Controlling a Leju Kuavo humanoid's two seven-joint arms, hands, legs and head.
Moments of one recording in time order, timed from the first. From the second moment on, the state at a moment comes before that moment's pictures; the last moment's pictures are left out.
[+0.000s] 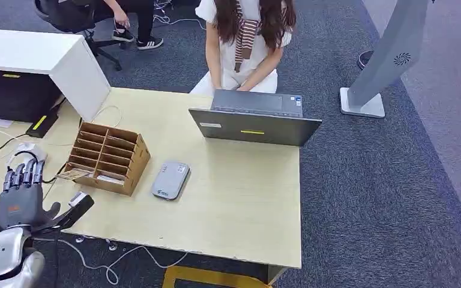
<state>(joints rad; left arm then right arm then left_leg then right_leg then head) -0.06 0.34 0.17 -1.24 -1.27 0.44 0.06 -0.04 0.16 -0.46 -0.18 0.62 -0.26 -0.07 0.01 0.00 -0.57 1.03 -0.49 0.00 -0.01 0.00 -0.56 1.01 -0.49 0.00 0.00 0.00</state>
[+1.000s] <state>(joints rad) -0.20 0.29 0.14 -1.13 -1.34 0.46 0.05 -0.05 0.16 -0.45 -0.18 0.64 -0.25 -0.05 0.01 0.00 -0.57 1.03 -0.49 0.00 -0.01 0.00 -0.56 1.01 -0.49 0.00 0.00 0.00</state>
